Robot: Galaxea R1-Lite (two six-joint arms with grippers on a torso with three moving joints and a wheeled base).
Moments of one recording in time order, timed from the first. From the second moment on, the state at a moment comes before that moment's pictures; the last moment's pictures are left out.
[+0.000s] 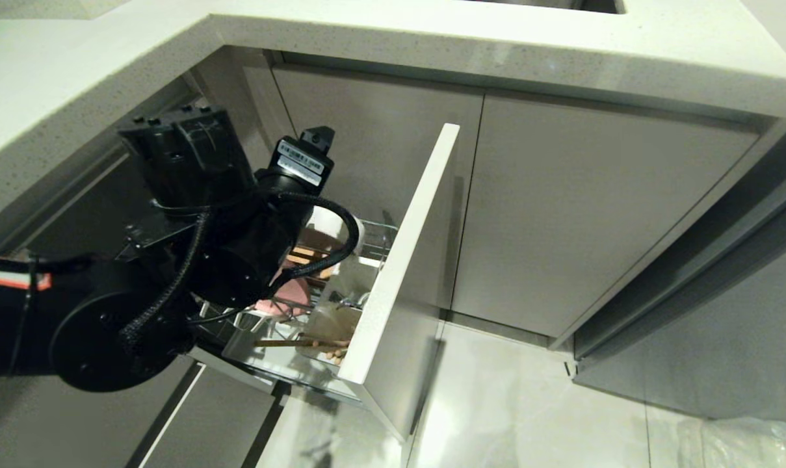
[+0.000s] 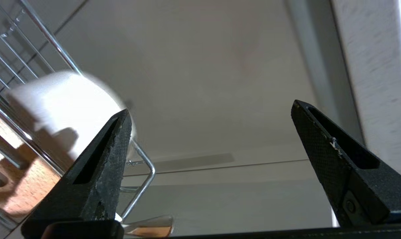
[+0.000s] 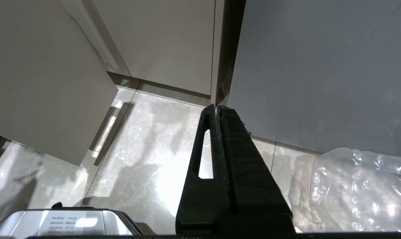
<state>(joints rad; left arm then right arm) -0.65 1.67 -0.97 -0.81 0.61 -0.88 0.00 0.00 0.00 0.00 0.00 0.00</state>
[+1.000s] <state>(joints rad) -0.66 1.48 -0.98 -0.74 0.62 -0.48 0.00 0.00 0.00 0.00 0.00 0.00</state>
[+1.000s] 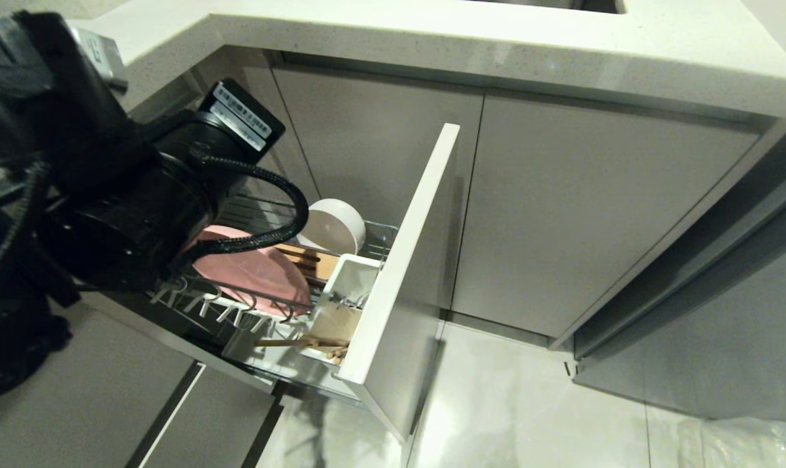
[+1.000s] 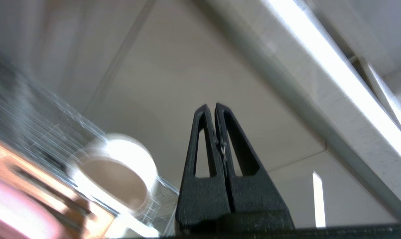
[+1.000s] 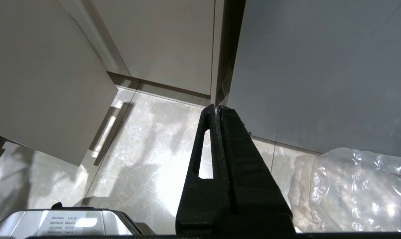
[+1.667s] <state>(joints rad) -0.33 1.04 -1.03 -0.47 0.42 0.04 0.00 0.00 0.00 0.00 0.00 0.00</state>
